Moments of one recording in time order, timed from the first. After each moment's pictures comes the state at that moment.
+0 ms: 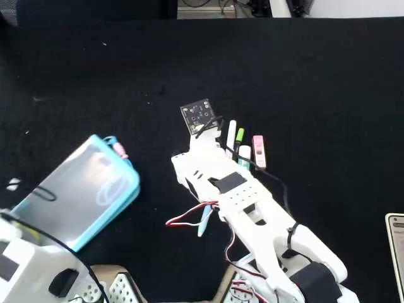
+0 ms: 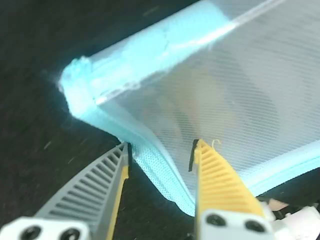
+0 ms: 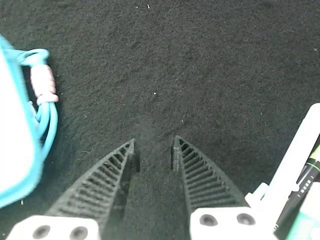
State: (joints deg) left arm -68.7 0.1 35.7 70.6 -47.3; right arm -29.1 -25.9 63.9 17.7 -8.0
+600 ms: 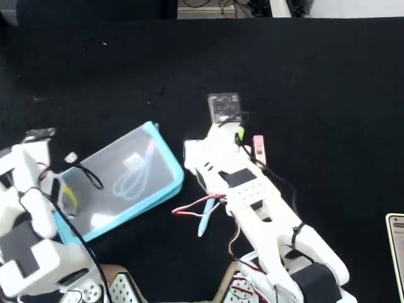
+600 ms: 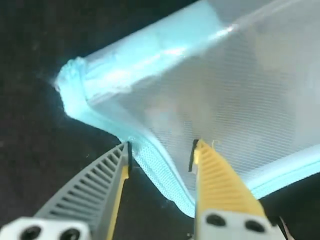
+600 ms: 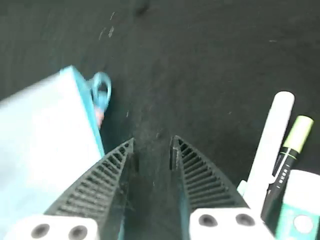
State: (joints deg) left arm -38.8 -4.8 40.4 68.0 -34.0; right arm -23.4 -25.9 63.9 13.2 -21.1
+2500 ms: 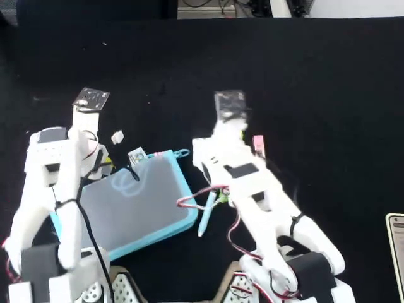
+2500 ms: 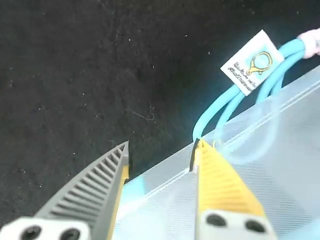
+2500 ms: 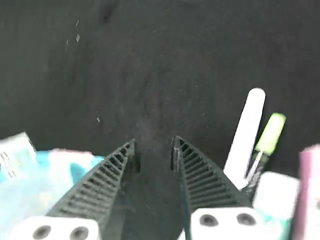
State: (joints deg) left arm -14.3 -18.0 38.4 62.4 -24.9; right arm -19.4 -20.5 59.6 17.5 -8.6
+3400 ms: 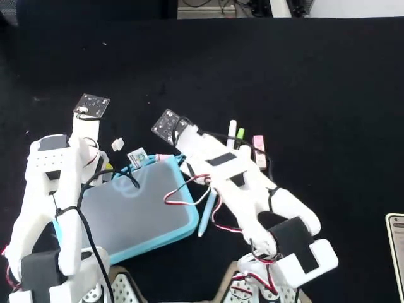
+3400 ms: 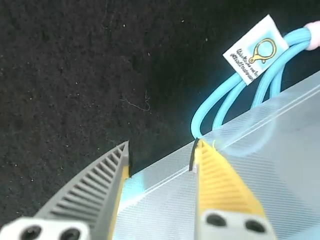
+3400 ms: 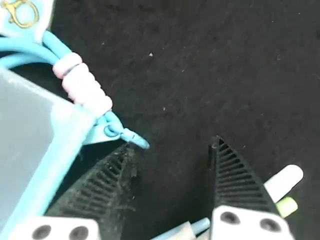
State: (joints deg) left arm -14.3 -21.1 43.1 61.9 -25.0; right arm -24.4 -3.2 51.8 19.6 31.2
